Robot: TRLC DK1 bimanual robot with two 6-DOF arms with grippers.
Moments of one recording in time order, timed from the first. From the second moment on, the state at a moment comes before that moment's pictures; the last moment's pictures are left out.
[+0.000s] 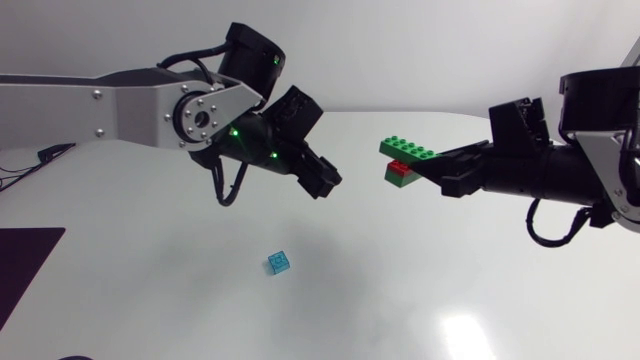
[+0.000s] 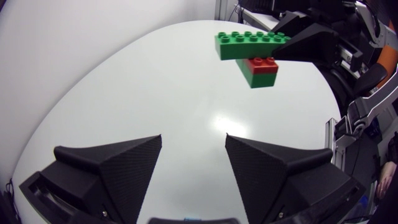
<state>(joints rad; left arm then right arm) -0.60 1.67 1.29 -0.35 0.26 0.26 0.15 1.13 0.78 -0.09 -0.48 -0.10</state>
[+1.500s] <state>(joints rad) -0.69 1.84 1.35 0.04 0.20 0.05 0.11 1.48 1.02 -0.06 -0.66 0.25</state>
